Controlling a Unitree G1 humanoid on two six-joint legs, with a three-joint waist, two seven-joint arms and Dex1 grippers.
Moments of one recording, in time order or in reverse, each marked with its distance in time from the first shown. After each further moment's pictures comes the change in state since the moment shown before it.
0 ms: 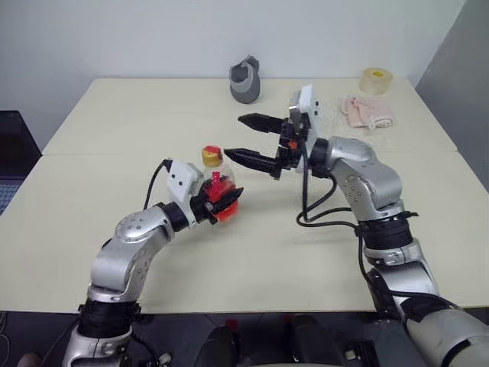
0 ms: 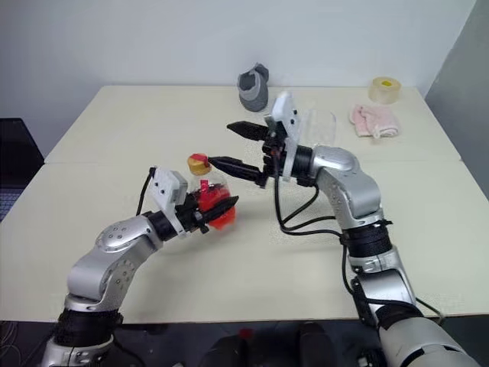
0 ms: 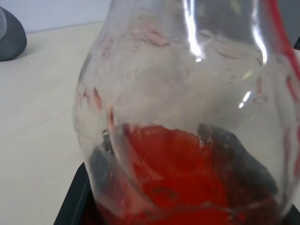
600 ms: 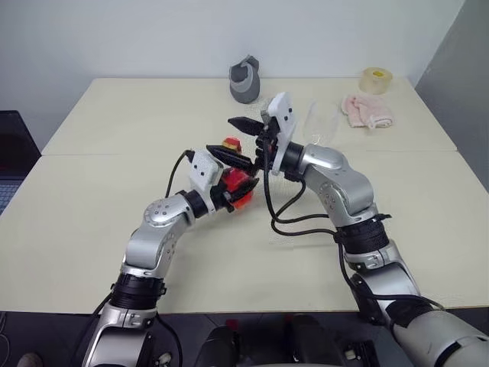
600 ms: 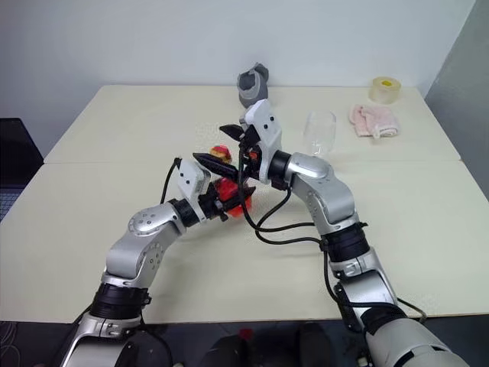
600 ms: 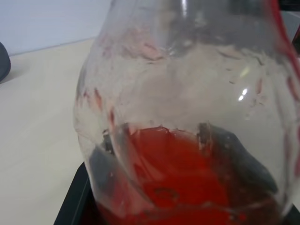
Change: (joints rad) left arm -0.109 -0.070 -0.056 0.166 0.073 -0.136 -0.068; right arm -0.010 0.091 0.044 0.098 -0.081 -0.058 -0.156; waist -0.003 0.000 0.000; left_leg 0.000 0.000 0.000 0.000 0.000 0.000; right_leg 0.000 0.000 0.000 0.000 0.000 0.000
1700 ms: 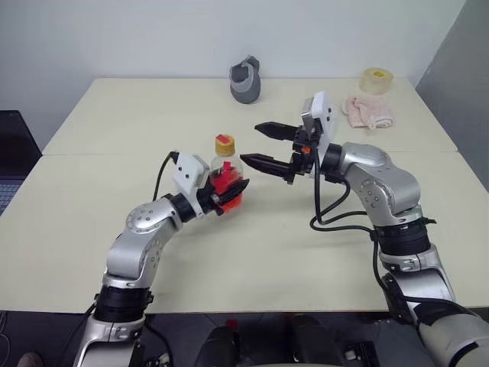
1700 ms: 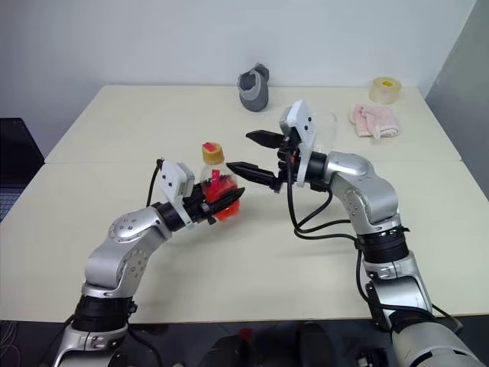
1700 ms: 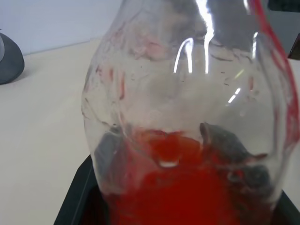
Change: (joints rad) left arm 0.026 0.014 0.063 -0.089 -0.045 0.060 0.007; right arm 0.060 -0.192 -0.048 -0.158 0.161 0.148 0.169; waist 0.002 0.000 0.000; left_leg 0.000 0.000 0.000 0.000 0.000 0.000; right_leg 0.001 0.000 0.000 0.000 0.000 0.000
